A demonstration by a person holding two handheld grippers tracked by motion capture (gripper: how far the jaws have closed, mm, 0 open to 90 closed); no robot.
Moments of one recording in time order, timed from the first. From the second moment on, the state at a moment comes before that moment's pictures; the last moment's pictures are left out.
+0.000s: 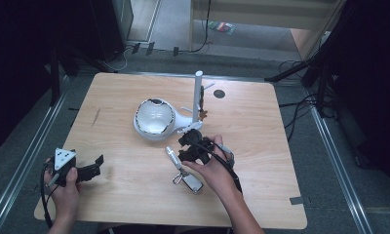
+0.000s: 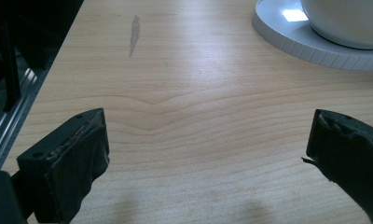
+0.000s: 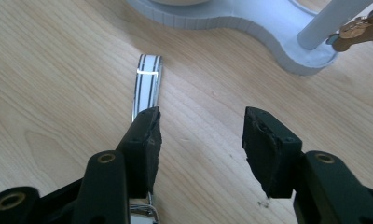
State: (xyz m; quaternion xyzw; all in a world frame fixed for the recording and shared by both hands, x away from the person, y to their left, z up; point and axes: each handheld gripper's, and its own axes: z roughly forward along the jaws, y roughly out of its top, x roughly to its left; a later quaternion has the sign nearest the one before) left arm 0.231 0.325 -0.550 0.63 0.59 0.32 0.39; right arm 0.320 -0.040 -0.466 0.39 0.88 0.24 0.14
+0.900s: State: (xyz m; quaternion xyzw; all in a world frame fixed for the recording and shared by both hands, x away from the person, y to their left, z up) left arm 0.232 0.325 -0.550 0.63 0.59 0.32 0.39; right arm 0.317 -0.017 -0.487 0.38 0.90 0.19 0.09
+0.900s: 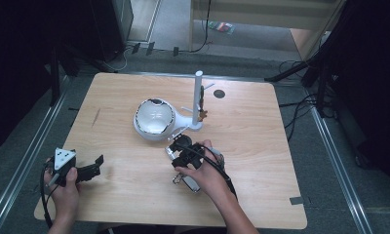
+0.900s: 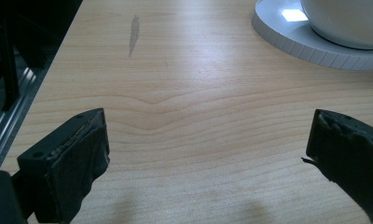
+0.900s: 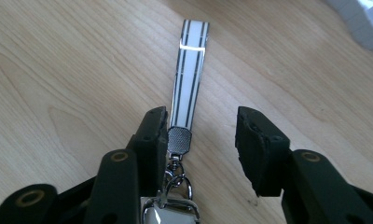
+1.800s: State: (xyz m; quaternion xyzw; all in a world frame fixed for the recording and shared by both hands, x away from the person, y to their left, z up) left arm 0.232 0.325 -0.550 0.63 0.59 0.32 0.40; right arm 0.316 -0.002 -0.518 0.39 0.89 0.20 0.12
